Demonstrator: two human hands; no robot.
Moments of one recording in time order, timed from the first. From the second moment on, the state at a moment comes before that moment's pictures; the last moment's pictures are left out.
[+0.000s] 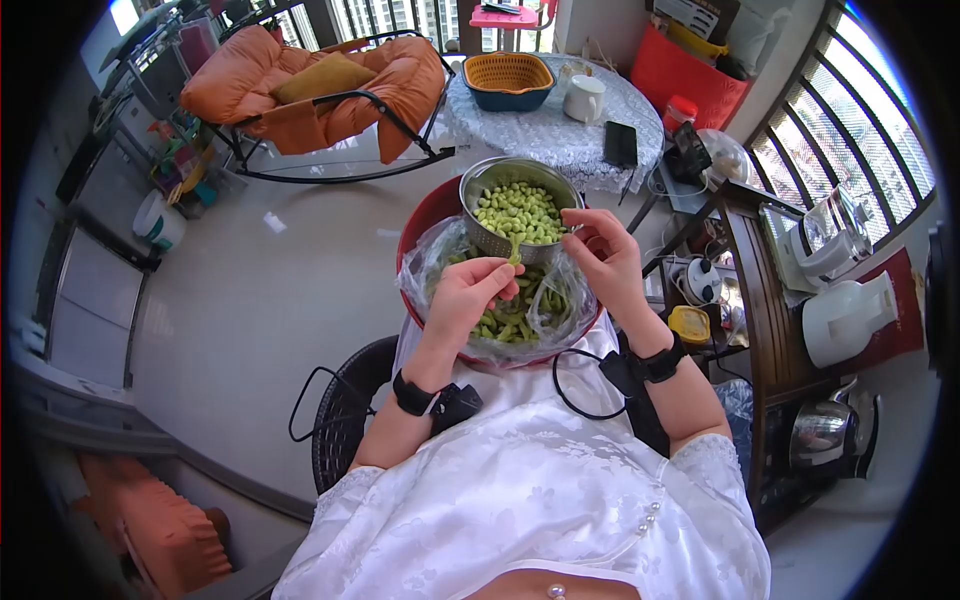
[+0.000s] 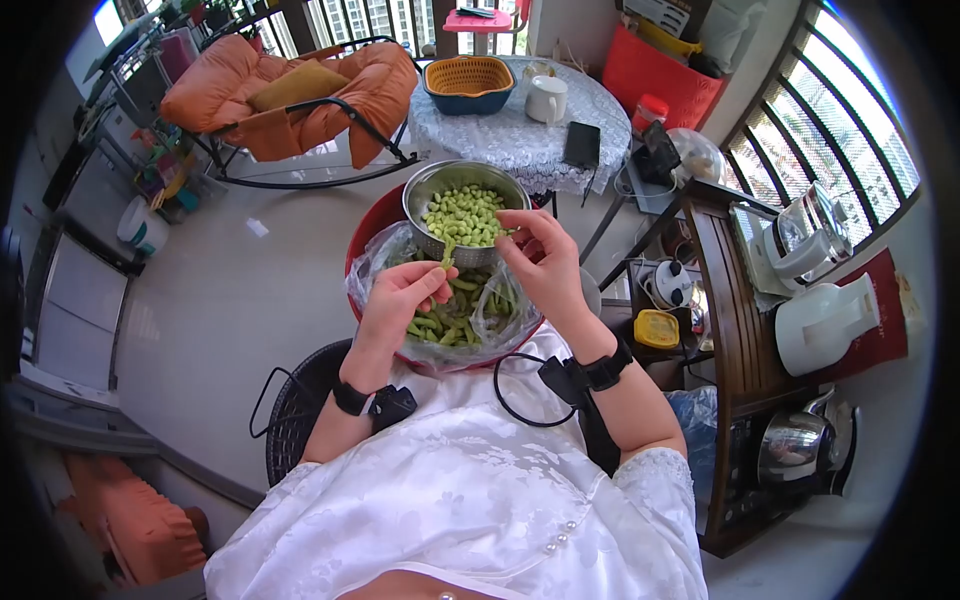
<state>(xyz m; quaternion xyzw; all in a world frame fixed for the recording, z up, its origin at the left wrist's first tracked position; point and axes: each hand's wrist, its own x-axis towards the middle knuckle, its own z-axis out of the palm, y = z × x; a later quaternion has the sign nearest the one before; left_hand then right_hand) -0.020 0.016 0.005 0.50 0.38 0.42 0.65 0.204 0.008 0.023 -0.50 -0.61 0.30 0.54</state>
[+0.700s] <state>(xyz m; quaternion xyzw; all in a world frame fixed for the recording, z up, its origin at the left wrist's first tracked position) -0.025 0.005 0.002 0.83 0.50 0.01 0.25 0.286 -0.002 0.049 -0.69 -0.62 0.17 0.33</state>
